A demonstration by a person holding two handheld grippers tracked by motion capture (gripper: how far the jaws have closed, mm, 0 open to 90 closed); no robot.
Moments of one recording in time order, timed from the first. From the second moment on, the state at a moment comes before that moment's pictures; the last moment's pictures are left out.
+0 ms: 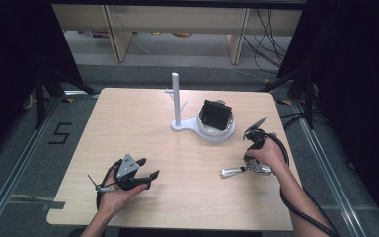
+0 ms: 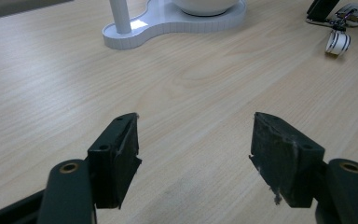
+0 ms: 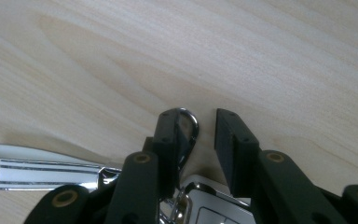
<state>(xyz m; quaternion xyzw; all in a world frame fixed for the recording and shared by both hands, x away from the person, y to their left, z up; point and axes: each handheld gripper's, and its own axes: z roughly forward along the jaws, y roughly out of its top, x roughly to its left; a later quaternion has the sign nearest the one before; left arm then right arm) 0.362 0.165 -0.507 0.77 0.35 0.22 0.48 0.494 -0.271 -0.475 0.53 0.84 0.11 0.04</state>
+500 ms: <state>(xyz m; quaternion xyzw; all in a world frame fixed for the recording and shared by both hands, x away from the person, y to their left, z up) 0.362 0.166 -0.508 0.77 0.35 0.21 0.49 0.491 -0.252 -0.471 0.56 0.83 0.05 0.03</state>
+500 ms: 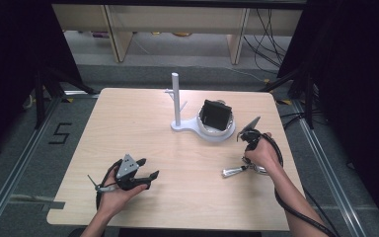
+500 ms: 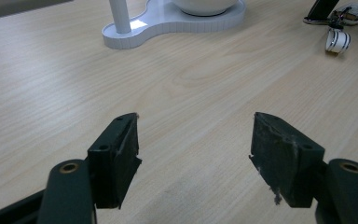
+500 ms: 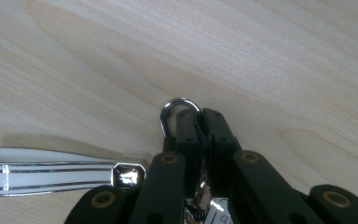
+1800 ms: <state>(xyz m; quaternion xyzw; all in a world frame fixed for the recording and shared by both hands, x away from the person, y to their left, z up) 0.373 0.114 -0.463 0.77 0.27 0.17 0.55 0.441 -0.230 -0.386 0.48 0.79 0.34 0.16</state>
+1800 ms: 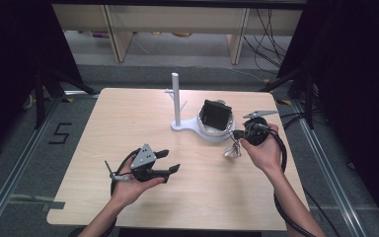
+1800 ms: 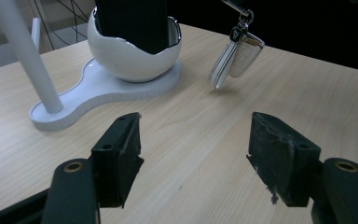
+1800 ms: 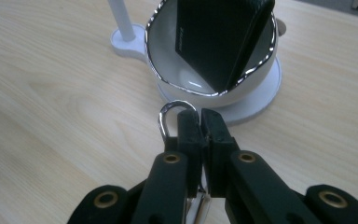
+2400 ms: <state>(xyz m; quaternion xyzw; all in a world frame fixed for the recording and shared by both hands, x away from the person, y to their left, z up) 0.394 0.079 -0.434 0.74 0.25 0.13 0.62 0.419 -0.188 -0.373 0.40 0.77 0.46 0.17</state>
